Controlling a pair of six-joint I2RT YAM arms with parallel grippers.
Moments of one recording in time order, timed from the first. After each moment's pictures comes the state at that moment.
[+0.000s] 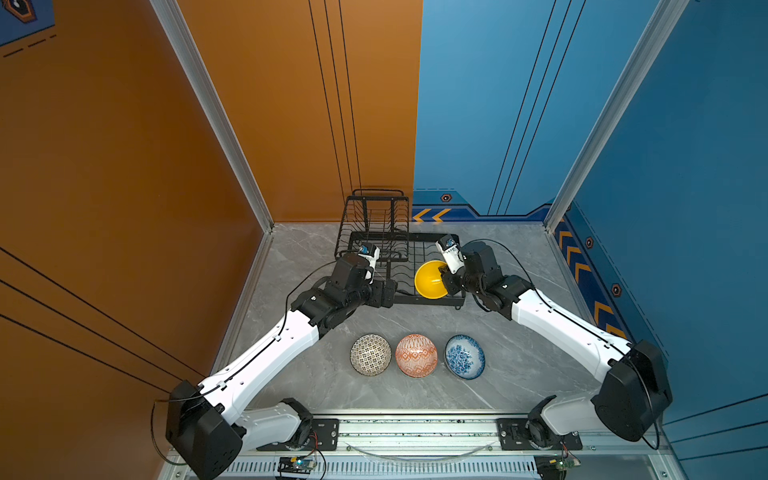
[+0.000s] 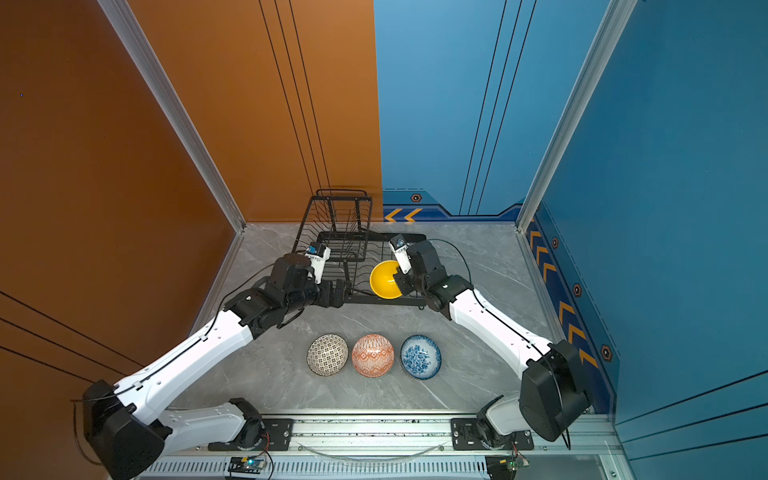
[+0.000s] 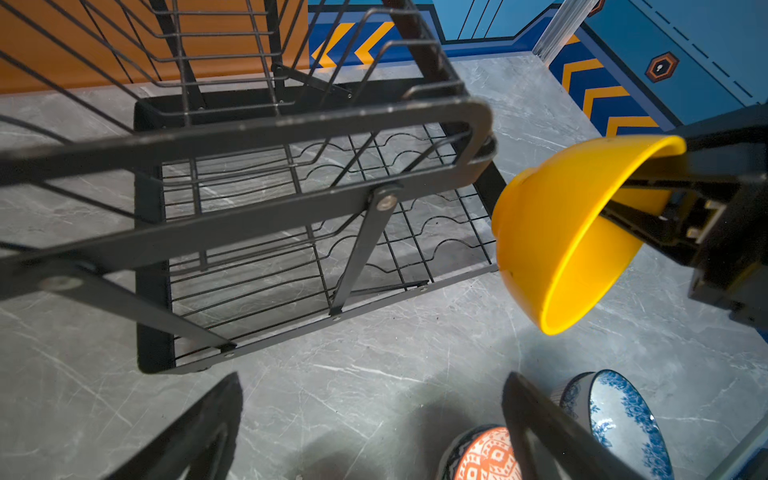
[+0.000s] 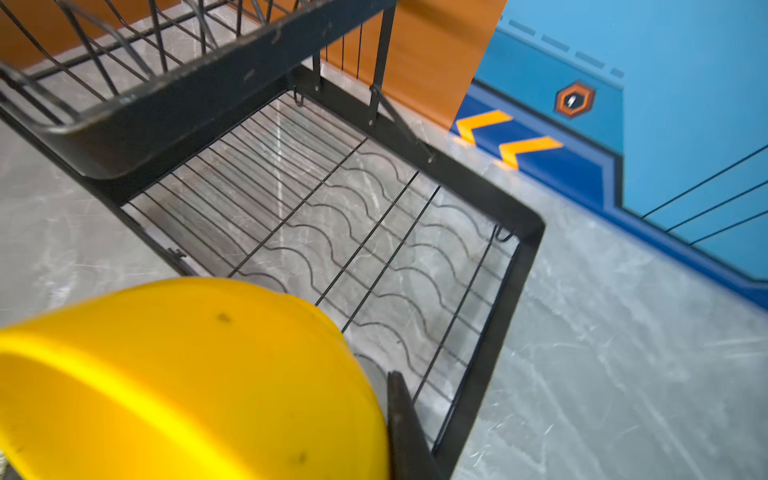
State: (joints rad) left arm -0.58 1.21 1.06 -0.49 -0.05 -0.30; right arm 0.57 1.43 1.11 -0.25 0.11 -0.16
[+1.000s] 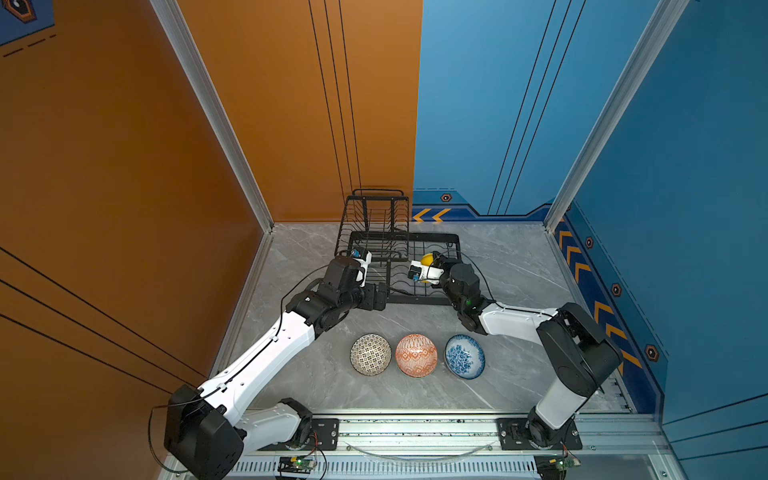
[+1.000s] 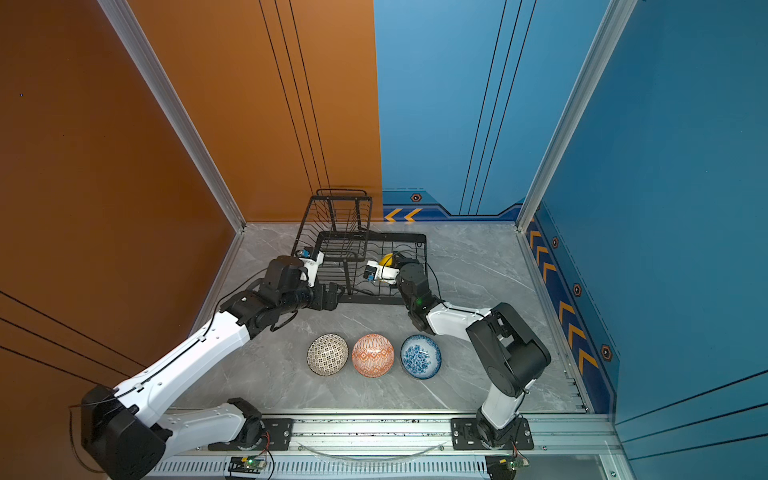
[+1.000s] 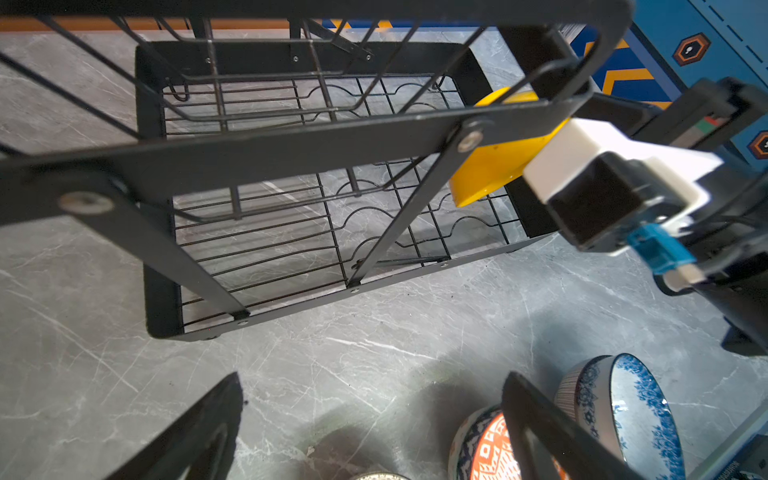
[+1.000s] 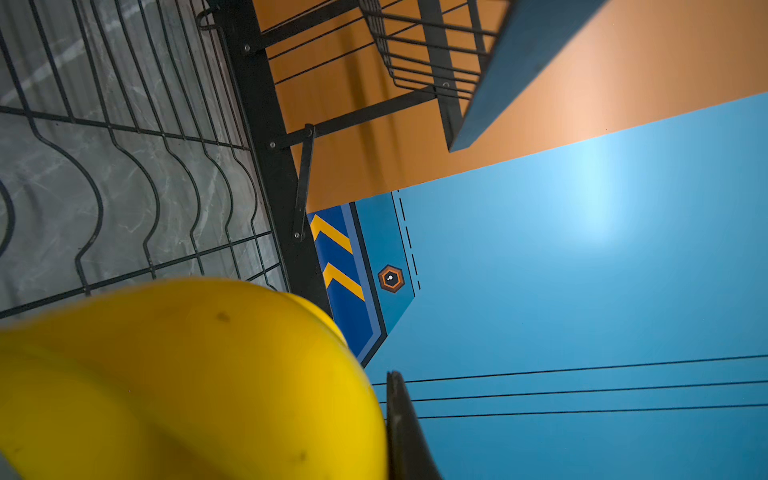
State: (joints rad) left arm -0.52 1.19 1.01 -0.50 0.02 -0.30; right arm 0.61 1.73 0.87 0.74 0.33 -1.25
